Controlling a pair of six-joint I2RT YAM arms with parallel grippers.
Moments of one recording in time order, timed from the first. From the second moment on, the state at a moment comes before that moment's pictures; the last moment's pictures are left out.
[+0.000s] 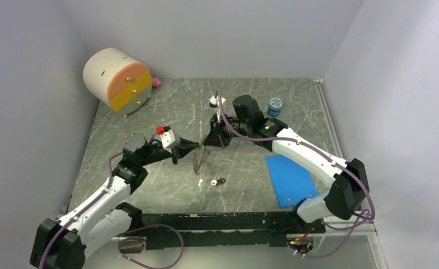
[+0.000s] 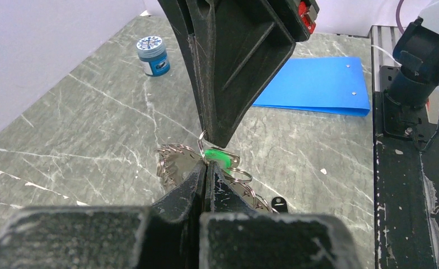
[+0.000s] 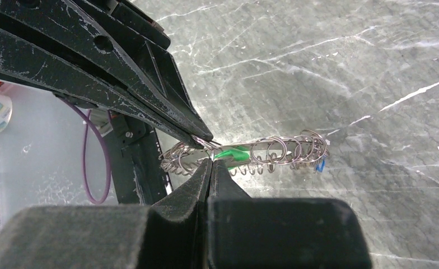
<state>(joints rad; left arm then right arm) -0.45 0.88 0.46 0.43 0.76 0.09 0.74 1.43 1.21 -0.31 -0.59 0.14</state>
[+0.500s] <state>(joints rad) -0.46 0.88 0.48 0.35 0.73 0.14 0.74 1.44 1.25 -0.33 -0.59 0.15</state>
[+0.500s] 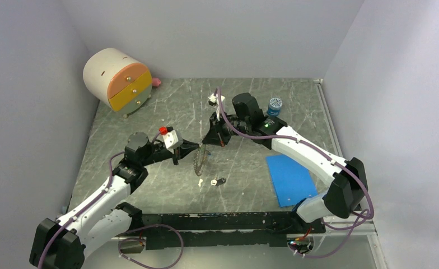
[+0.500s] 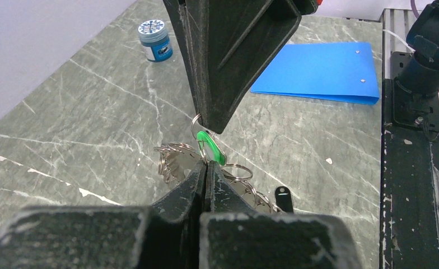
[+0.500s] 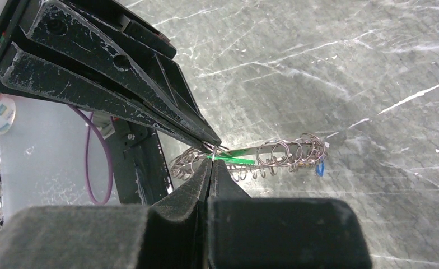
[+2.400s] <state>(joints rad) -0.48 0.96 0.49 0.37 0.67 0.08 0.89 1.48 1.35 -0.42 -0.49 -0.03</state>
